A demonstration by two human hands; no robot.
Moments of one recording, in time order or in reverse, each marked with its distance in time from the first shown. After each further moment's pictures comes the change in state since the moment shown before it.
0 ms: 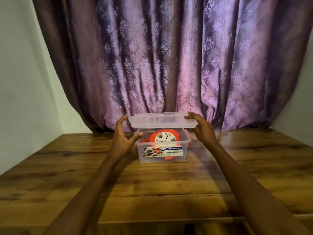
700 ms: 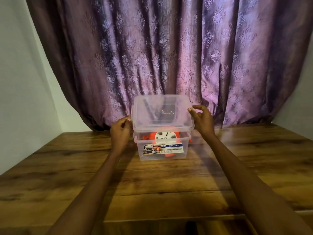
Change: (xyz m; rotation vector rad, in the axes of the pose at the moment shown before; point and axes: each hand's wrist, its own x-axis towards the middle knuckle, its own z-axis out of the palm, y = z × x) left_hand 0.022 0.015 0.013 -0.052 0.243 -0.193; right_hand 0.022 -0.013 0.008 0.151 0.260 0.315
